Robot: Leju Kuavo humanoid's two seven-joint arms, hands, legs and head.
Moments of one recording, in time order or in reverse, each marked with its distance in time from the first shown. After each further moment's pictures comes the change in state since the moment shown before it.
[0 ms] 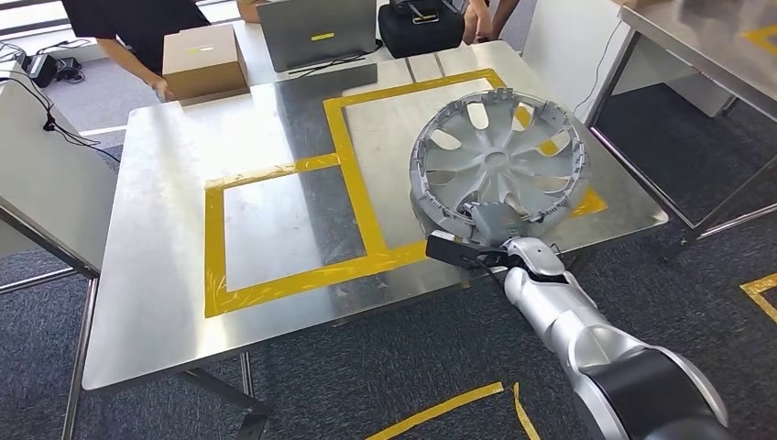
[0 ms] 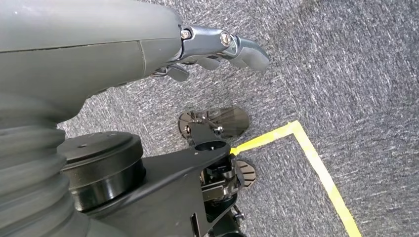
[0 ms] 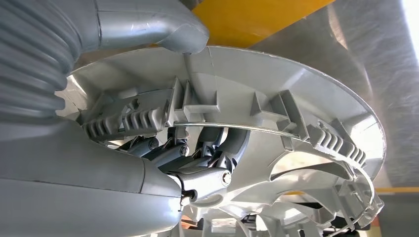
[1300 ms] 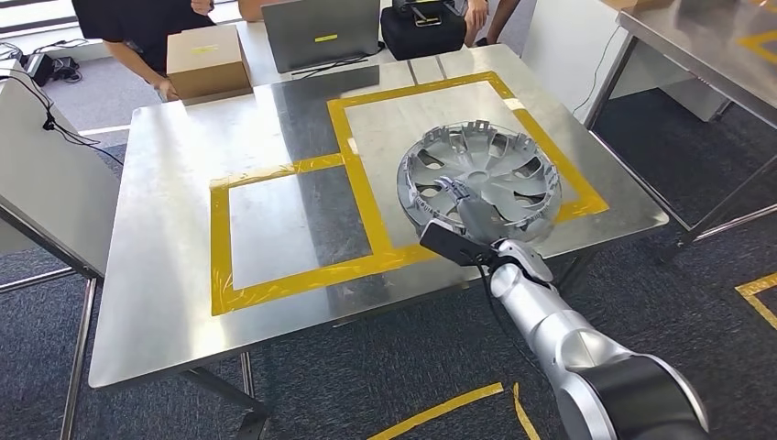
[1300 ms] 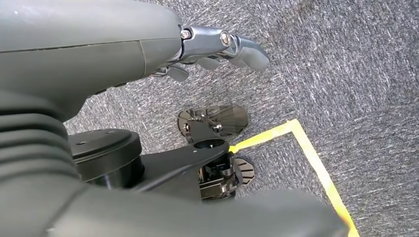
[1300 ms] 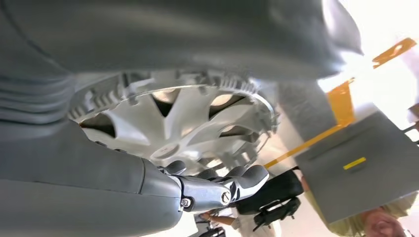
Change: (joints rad) left arm -0.005 -0.002 -0.002 0.001 0.000 -0.009 0.012; right arm 0.020 0.082 -0.192 -0.009 -0.215 0.031 -0.305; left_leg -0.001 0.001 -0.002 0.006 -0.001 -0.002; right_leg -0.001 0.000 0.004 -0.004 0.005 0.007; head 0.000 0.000
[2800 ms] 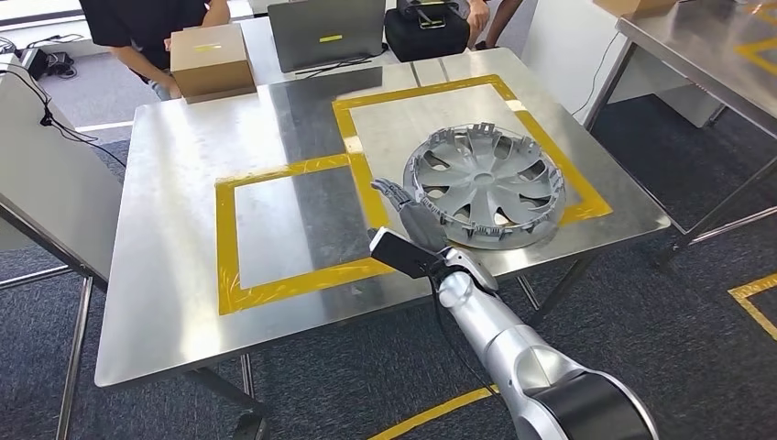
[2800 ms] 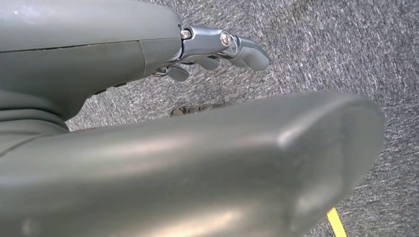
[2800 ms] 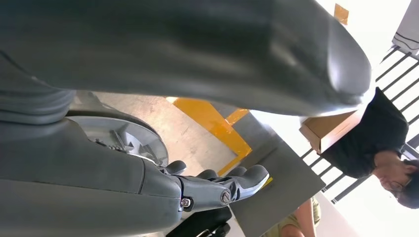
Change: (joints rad) left arm 0.007 0.002 0.002 0.000 0.025 -0.016 -0.037; right arm 0.056 0.162 0.026 -0.108 -0.115 0.084 -0.077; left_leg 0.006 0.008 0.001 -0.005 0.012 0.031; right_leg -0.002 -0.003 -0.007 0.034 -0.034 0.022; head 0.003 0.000
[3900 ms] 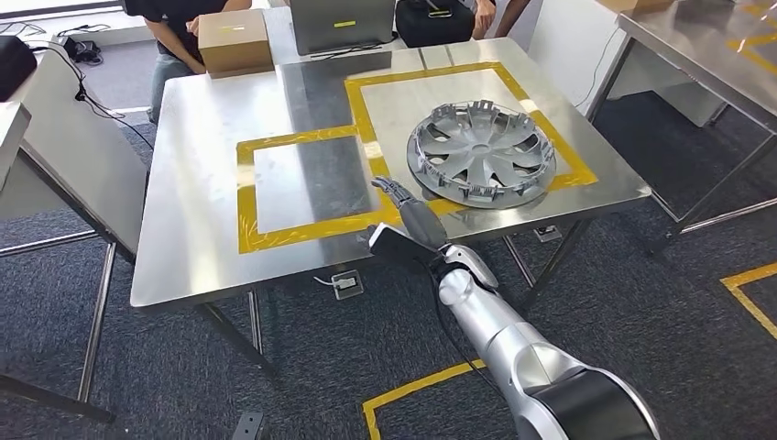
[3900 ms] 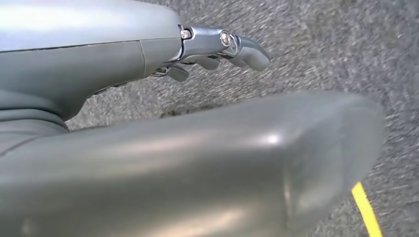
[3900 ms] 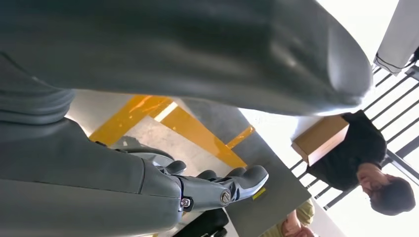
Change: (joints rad) left arm -0.003 0.000 0.000 0.002 -0.011 0.007 -0.002; right arm -0.009 -0.006 0.027 0.001 -0.028 0.003 0.028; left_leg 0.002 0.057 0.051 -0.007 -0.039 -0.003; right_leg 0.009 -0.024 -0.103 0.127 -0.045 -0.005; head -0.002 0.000
